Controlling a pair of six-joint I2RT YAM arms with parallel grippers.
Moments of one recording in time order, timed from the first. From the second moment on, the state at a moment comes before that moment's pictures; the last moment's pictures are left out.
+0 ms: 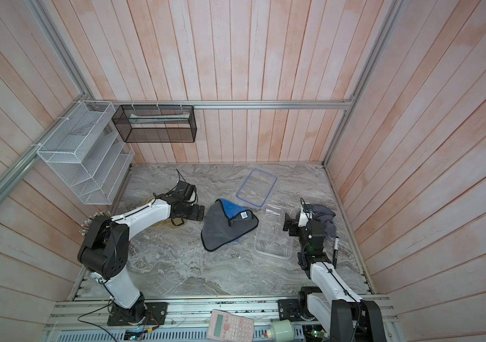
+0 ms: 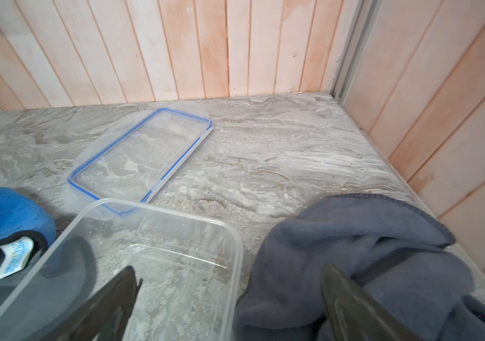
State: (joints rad) left arm -0.41 1.76 1.19 -0.51 -0.03 -0.20; right arm -0.01 1.00 0.20 0.51 -0.03 0.05
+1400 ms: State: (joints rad) left arm -0.02 1.41 0.36 0.77 -0.15 0.00; right arm -0.09 1.53 0.22 1.14 -0.05 0.06
